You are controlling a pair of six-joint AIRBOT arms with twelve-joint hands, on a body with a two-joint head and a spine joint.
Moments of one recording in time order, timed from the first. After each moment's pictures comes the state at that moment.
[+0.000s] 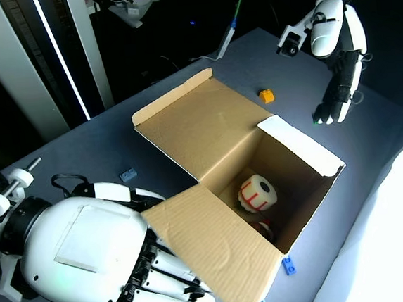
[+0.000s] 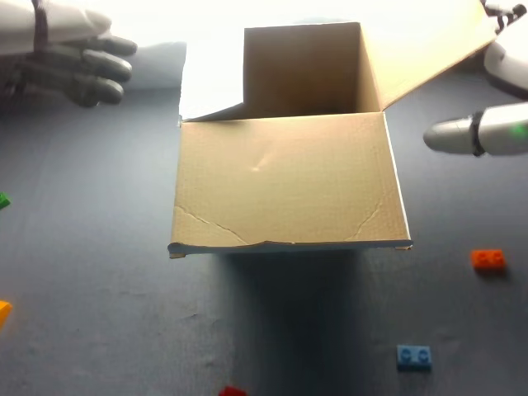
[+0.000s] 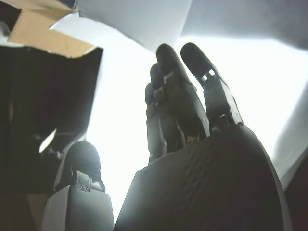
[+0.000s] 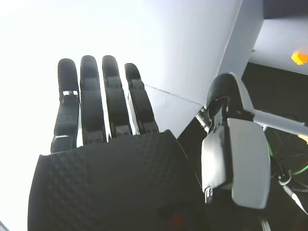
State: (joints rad) left arm 0.24 -0.80 1.30 1.50 -0.33 -1.63; right arm -0.18 -0.92 1.12 0.17 0.32 -1.31
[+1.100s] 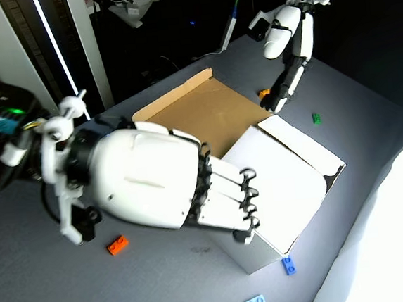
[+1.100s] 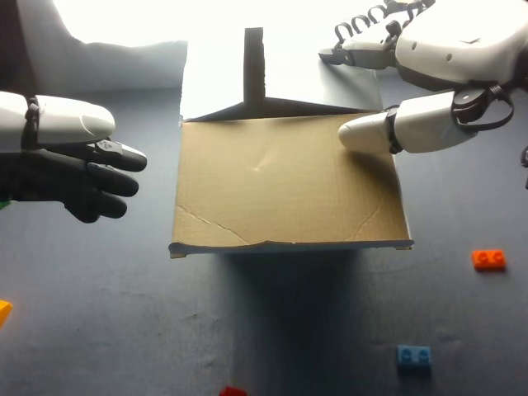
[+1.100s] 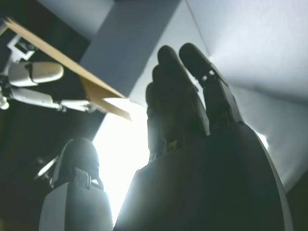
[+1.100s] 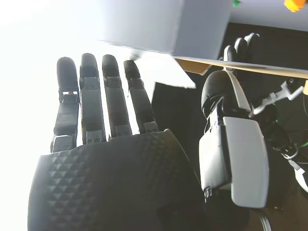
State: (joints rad) left arm 0.38 -0.69 1.17 1.67 -0.51 -1.94; right arm -0.04 -1.00 1.06 0.17 0.19 -1.28
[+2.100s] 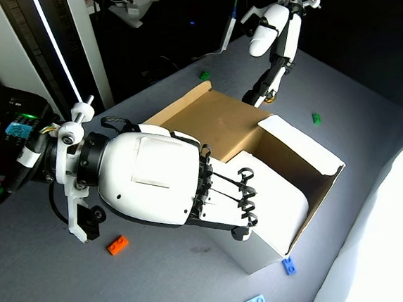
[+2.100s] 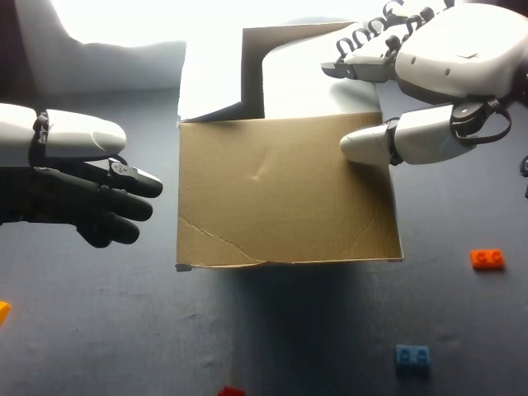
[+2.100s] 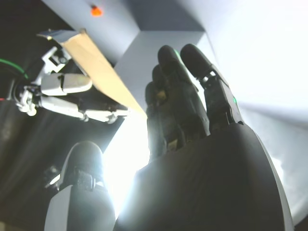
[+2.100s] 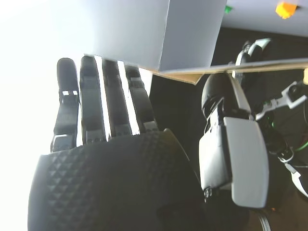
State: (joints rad) left arm 0.36 -0.69 1.16 1.74 -0.59 -2.01; right arm -0.08 -1.01 1.07 0.17 0.21 -1.28
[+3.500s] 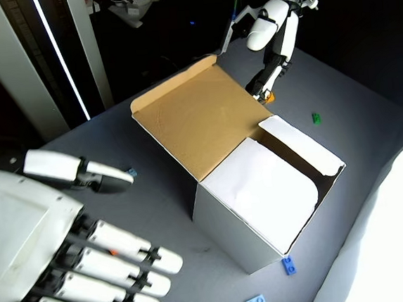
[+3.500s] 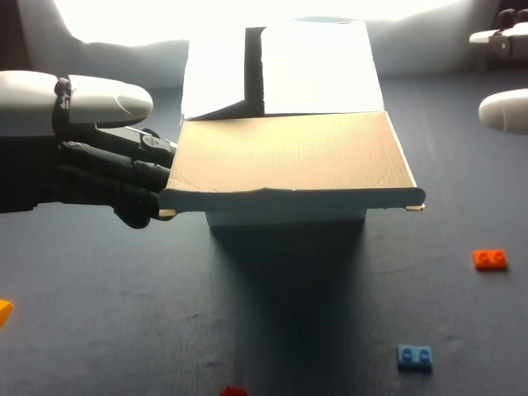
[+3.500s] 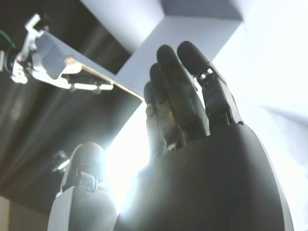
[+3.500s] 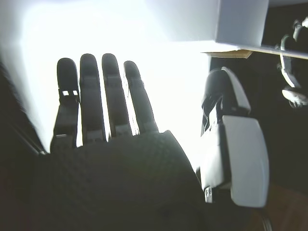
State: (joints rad) left arm 0.29 -0.71 1.14 1.71 -0.59 -2.05; right arm -0.15 -0.67 0.92 0.46 0.24 -1.23
